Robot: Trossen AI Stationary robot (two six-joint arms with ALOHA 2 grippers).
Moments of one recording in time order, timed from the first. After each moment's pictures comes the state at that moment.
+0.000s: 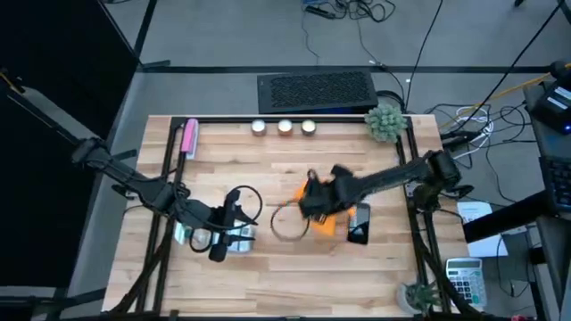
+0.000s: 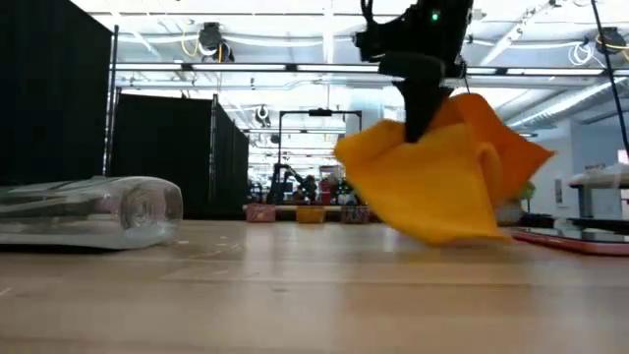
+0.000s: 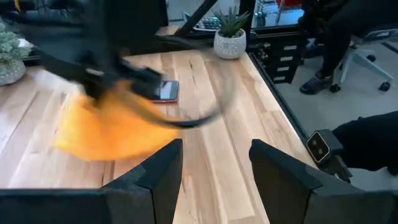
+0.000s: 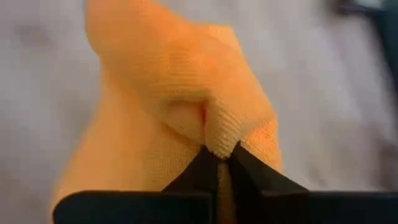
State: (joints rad) left arm -0.48 1.13 0.88 -0.20 -0.24 -0.12; right arm 0.14 1.76 1.45 -1.19 0.50 0.71
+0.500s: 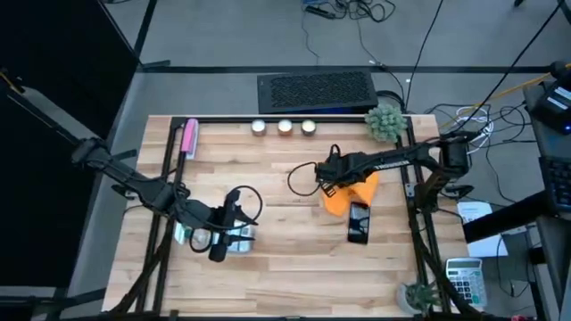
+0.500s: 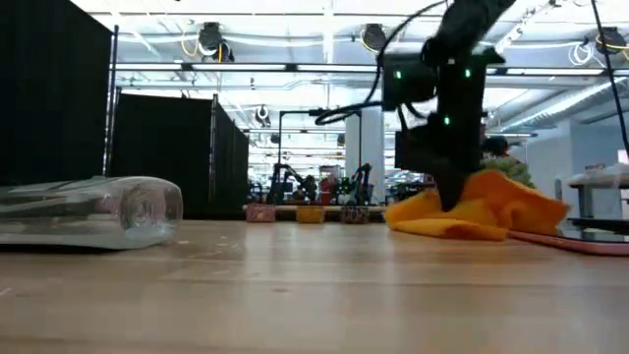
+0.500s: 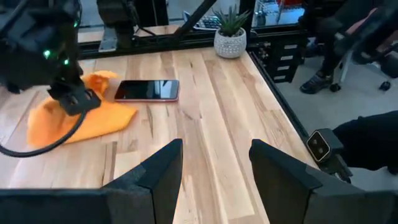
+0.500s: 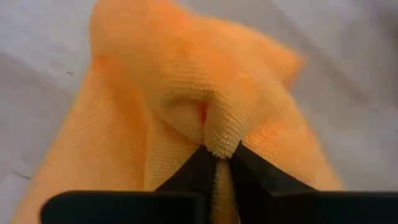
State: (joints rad) left arm -0.48 1.13 0.88 -0.20 -0.24 -0.12; right arm -0.17 1.70 0.98 -0.82 0.33 0.79
